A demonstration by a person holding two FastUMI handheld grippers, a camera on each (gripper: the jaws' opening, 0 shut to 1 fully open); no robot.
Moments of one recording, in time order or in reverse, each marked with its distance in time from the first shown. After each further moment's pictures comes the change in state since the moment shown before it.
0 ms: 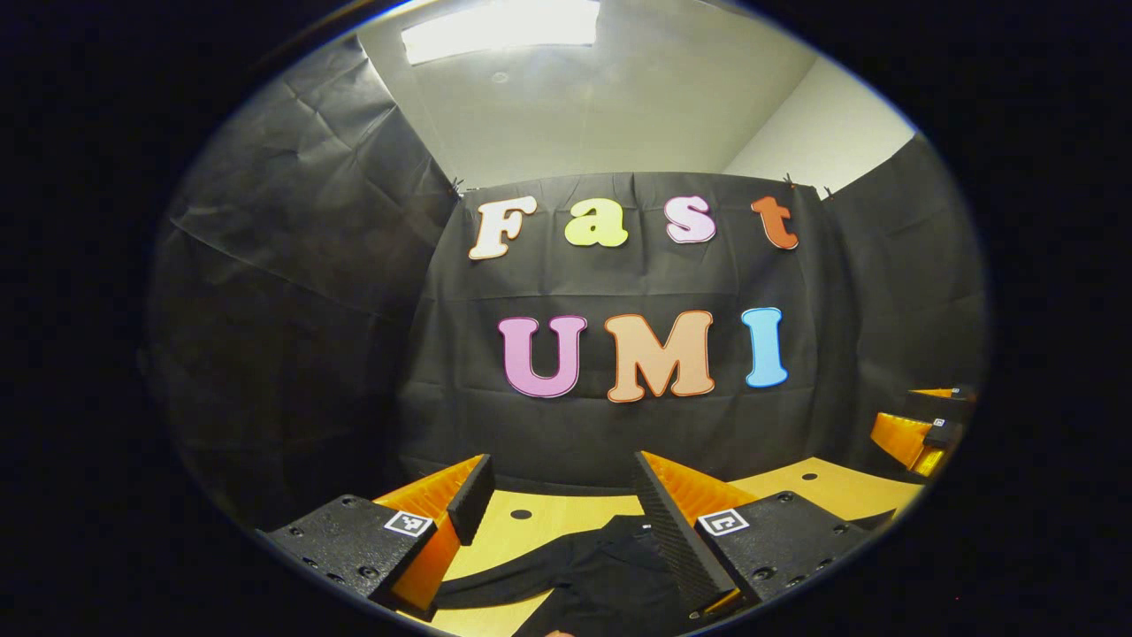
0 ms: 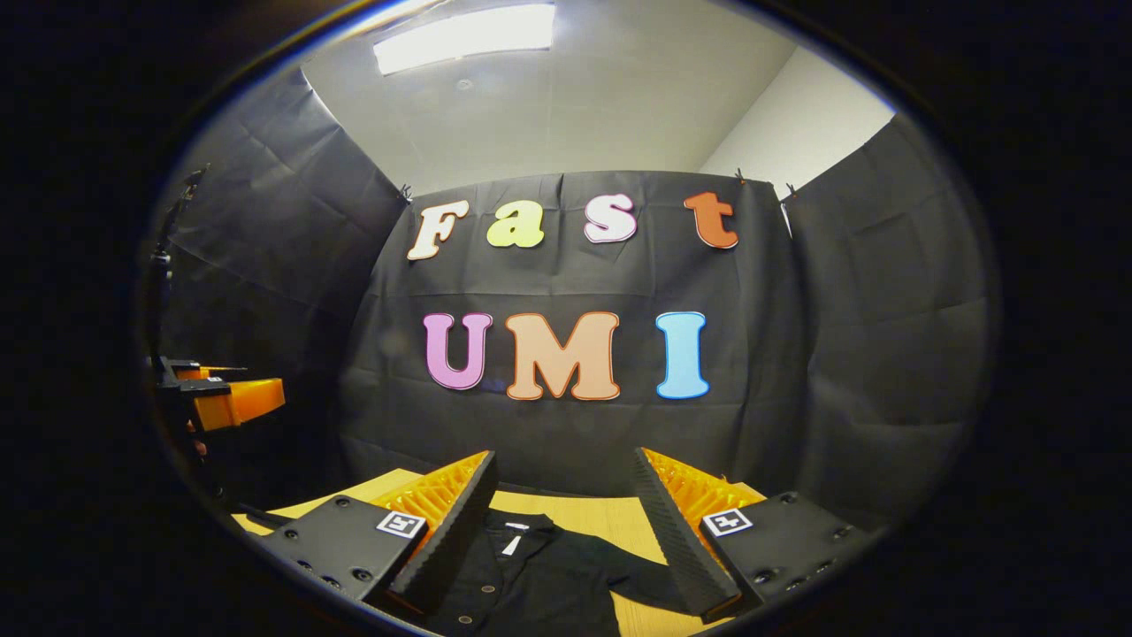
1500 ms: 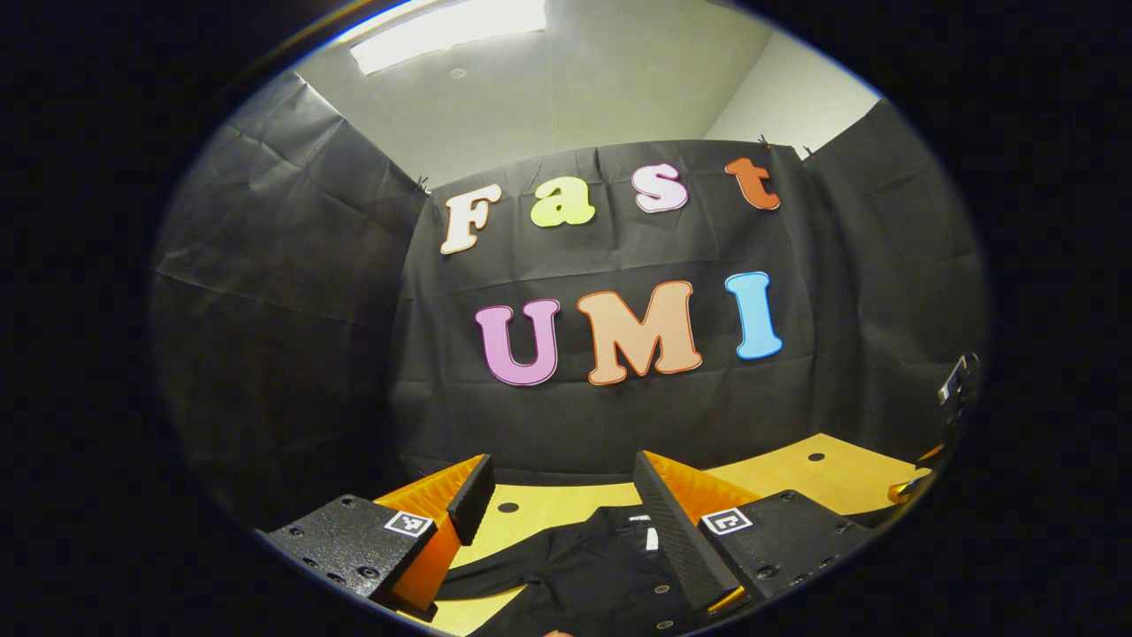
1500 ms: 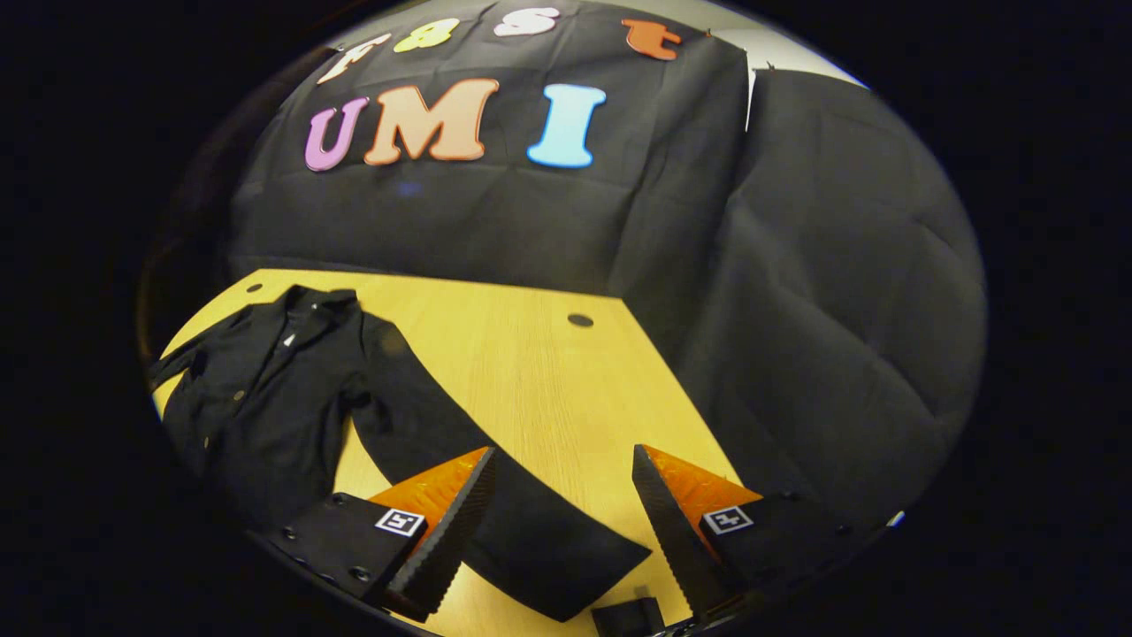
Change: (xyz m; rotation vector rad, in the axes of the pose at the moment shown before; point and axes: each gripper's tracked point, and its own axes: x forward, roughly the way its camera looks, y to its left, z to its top) left arm 0.028 -0.089 -0.018 0.104 0.074 0.010; right arm 0.014 -0.295 -0.291 -0.102 0.753 -0.256
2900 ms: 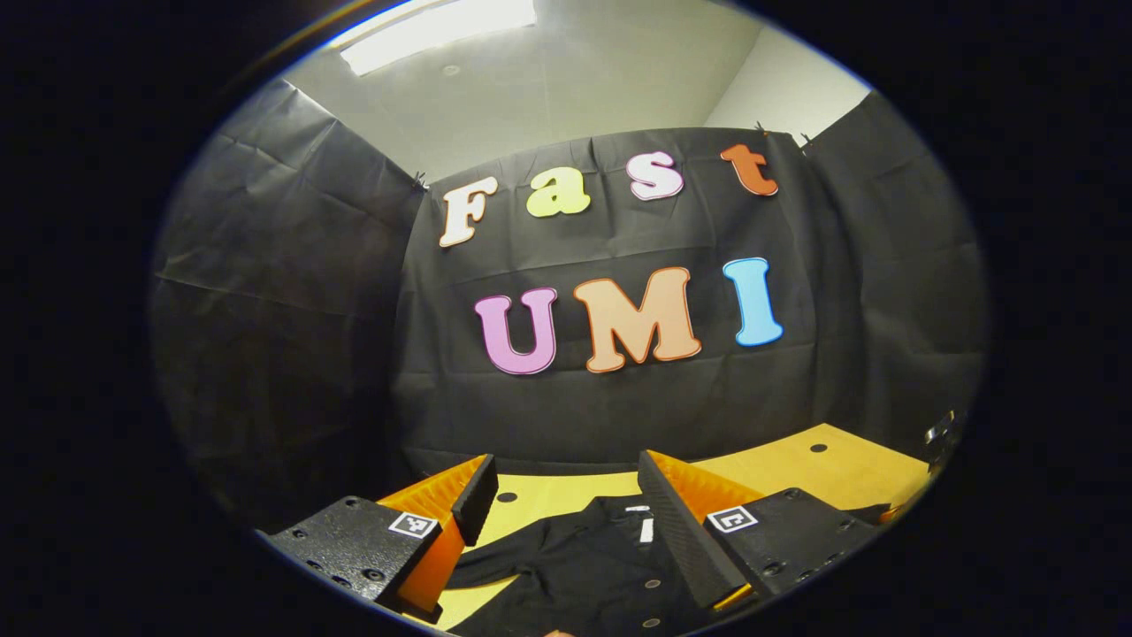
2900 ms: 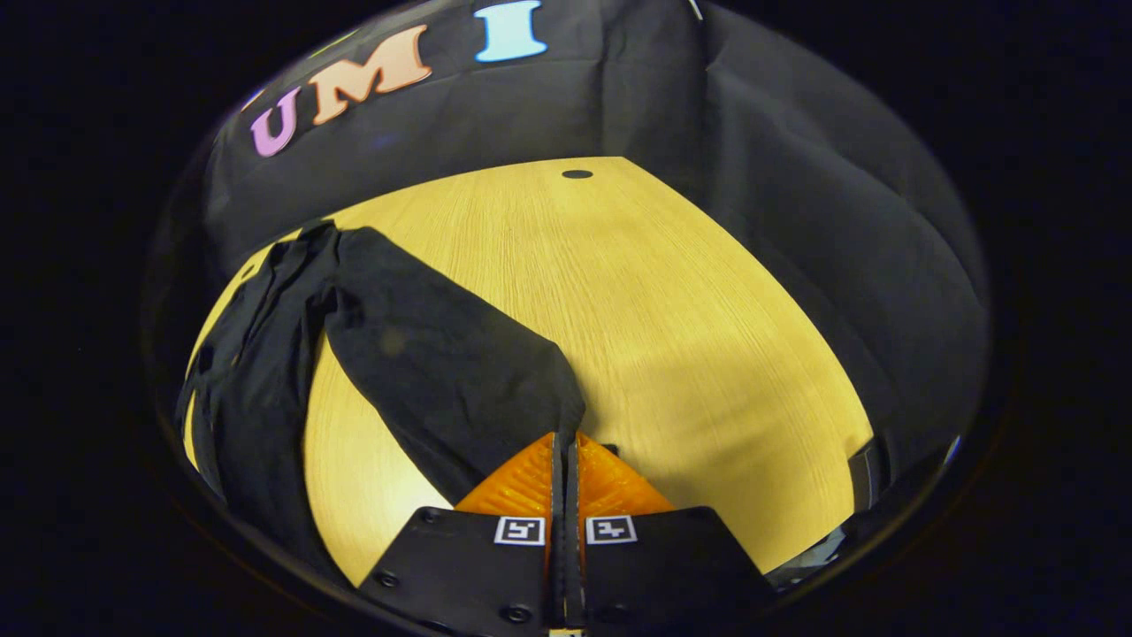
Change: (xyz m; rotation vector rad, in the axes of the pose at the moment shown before) left arm -0.007 -0.005 -0.007 0.021 0.020 0.029; right arm 0.027 0.026 -0.091 0.230 0.274 0.143
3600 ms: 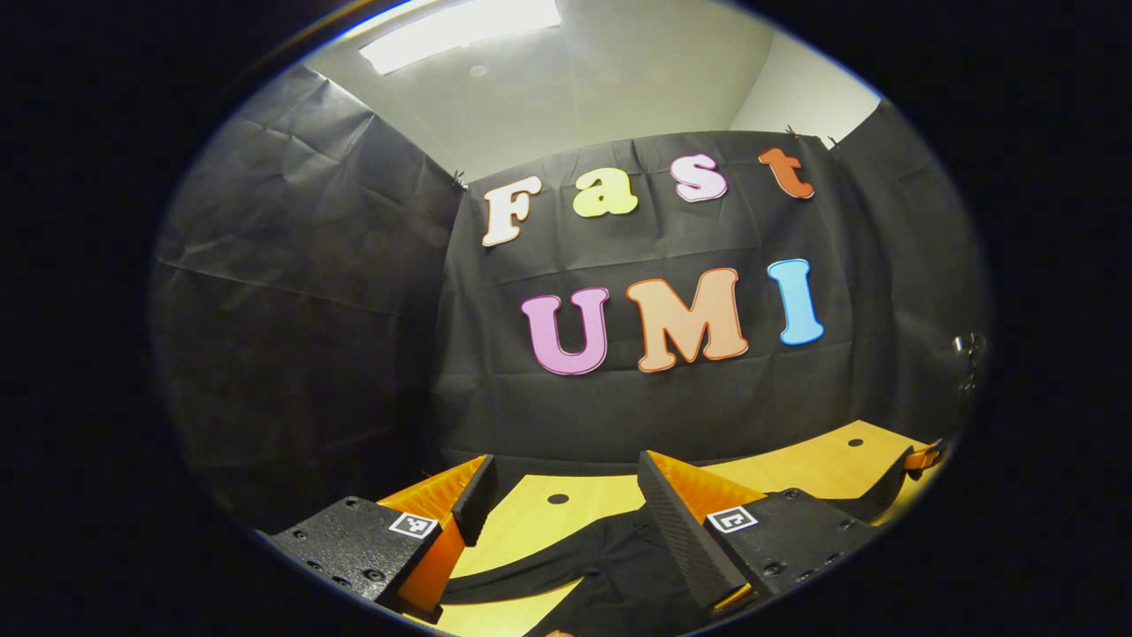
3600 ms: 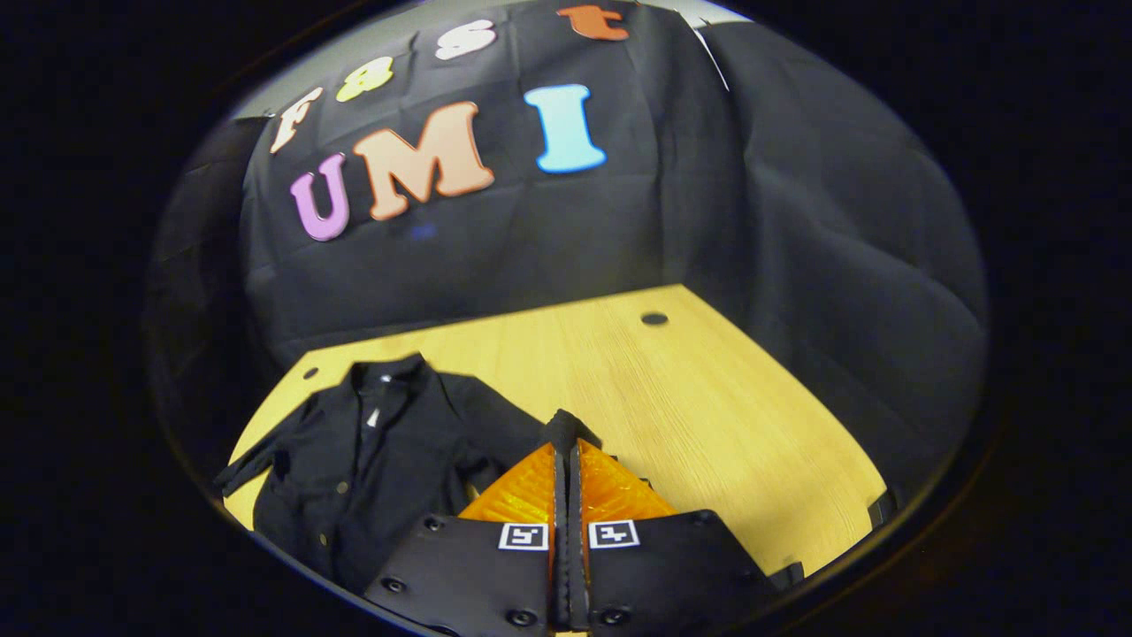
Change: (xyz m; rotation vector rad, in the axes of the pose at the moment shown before) left arm -0.005 0.097 -0.019 -0.015 0.012 0.086; right arm -0.085 0.155 0.137 -0.055 -0.410 0.132
